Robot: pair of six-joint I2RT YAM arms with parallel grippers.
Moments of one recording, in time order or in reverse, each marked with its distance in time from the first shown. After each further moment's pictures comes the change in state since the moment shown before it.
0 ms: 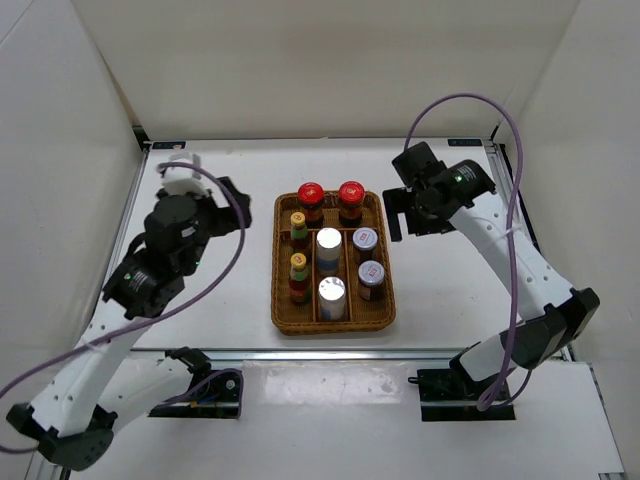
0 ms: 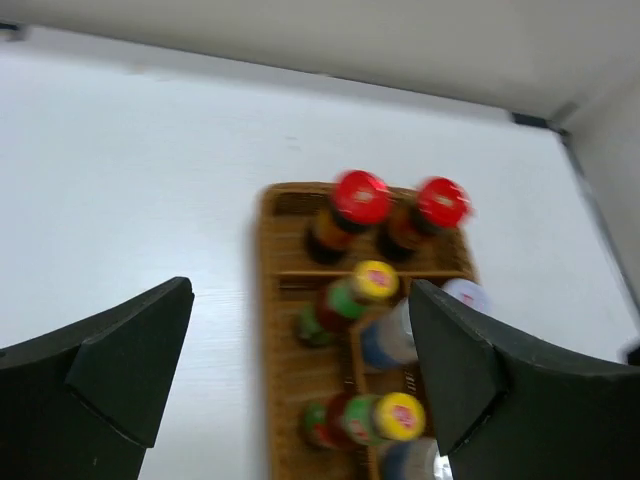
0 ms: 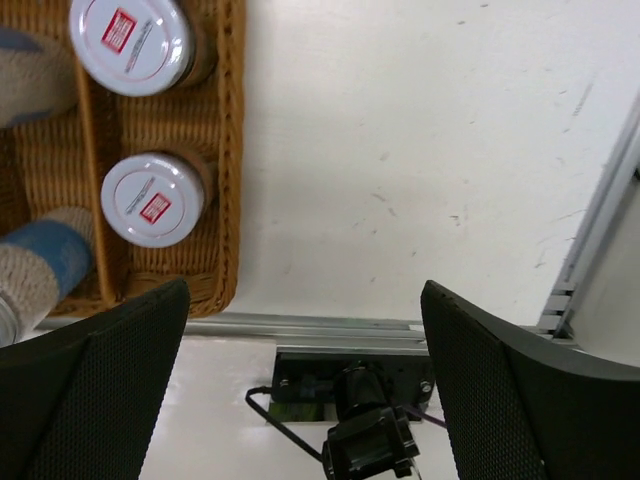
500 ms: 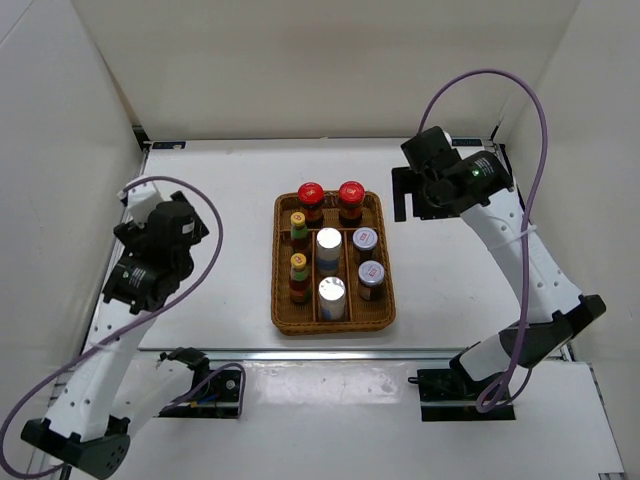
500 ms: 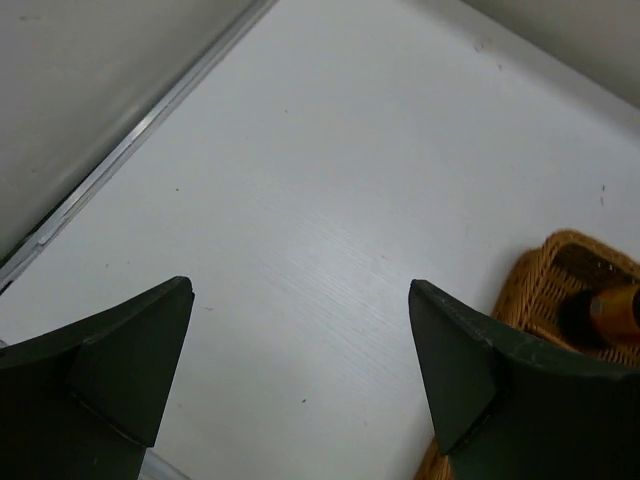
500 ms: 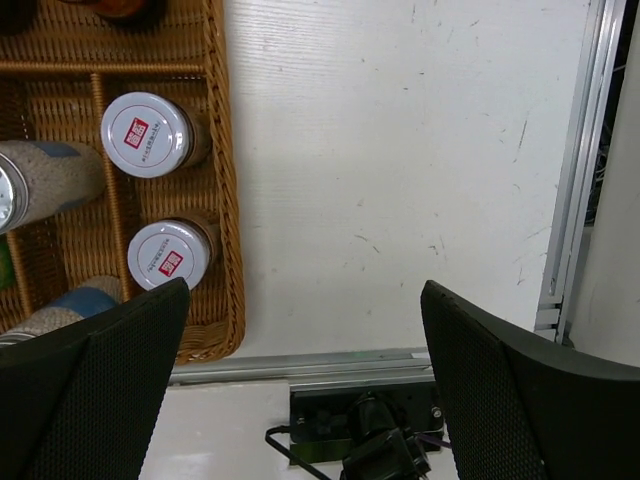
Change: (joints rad) left arm 0.274 -0.024 -0.039 -0.352 -0.340 -0.148; right arm -0.007 0.028 0.188 -0.032 0.122 0.059
